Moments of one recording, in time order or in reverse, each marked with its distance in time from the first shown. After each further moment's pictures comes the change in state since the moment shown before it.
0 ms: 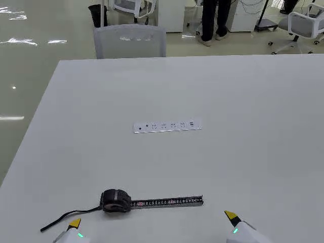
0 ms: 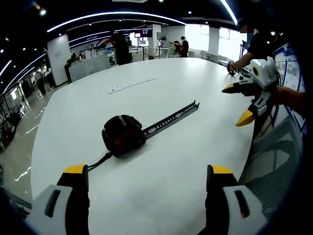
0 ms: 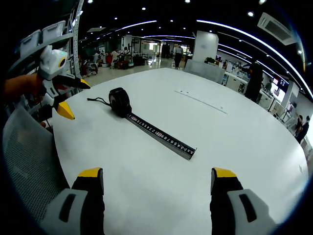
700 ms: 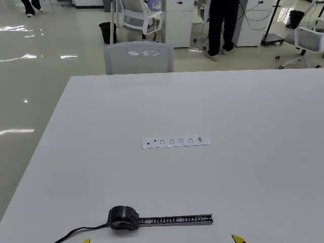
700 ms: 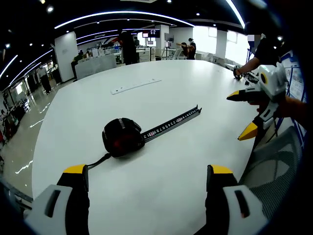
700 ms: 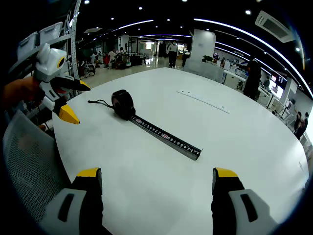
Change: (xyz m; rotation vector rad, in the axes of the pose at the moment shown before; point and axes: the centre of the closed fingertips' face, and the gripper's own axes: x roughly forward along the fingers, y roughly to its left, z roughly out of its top) left arm -0.004 -0.009 0.010 -0.035 -0.005 0.042; right arm -0.003 0.017 0.008 0.024 0.014 -0.010
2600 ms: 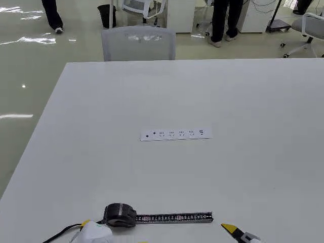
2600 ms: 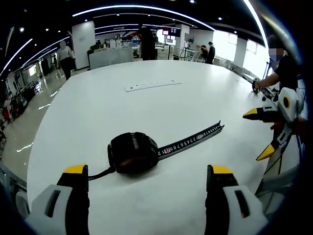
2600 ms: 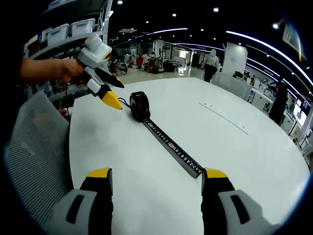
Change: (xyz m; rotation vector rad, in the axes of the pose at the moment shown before) left arm 0.054 0.028 0.027 -0.167 0.042 0.094; right arm 0.015 -0.021 0.009 -0.201 -0.081 0.241
